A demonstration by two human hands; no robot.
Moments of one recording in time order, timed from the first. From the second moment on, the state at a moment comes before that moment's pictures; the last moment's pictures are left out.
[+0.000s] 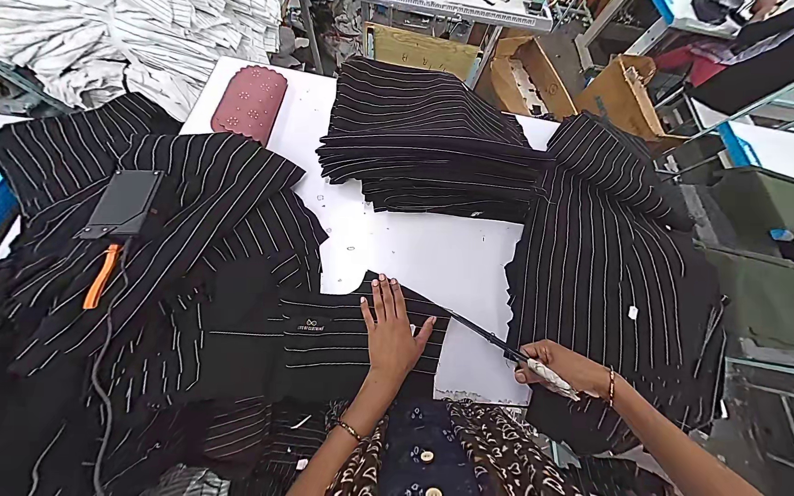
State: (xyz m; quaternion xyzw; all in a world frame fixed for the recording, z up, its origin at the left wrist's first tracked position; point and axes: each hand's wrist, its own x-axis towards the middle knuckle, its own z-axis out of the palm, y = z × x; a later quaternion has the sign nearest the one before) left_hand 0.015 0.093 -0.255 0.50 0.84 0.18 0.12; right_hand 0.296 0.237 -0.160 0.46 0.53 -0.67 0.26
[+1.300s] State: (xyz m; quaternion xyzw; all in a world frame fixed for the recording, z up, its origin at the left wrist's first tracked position) left_hand 0.014 0.091 -0.256 0.50 0.84 0.19 0.11; right_hand 0.254 0.228 -0.170 0.44 0.53 -0.68 0.24
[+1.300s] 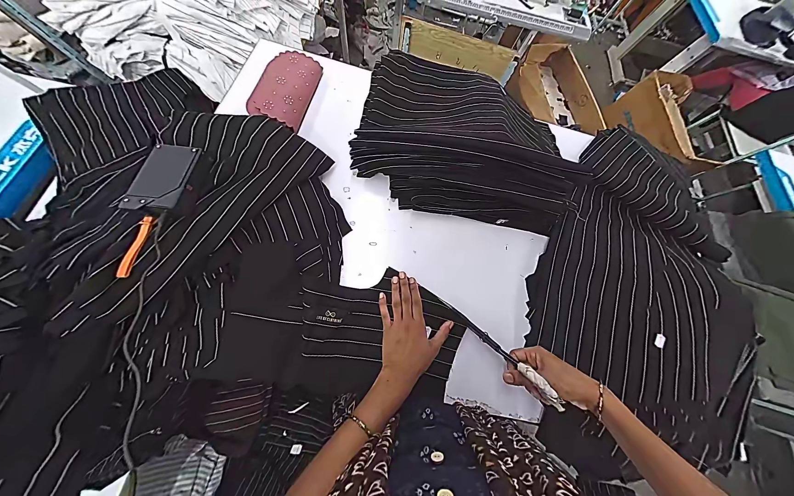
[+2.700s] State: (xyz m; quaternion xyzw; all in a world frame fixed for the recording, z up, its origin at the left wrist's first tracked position) left_hand 0.014 0.091 -0.256 0.46 0.85 0.25 0.08; right_hand 0.185 0.245 -0.177 0.41 0.56 -0.67 0.26
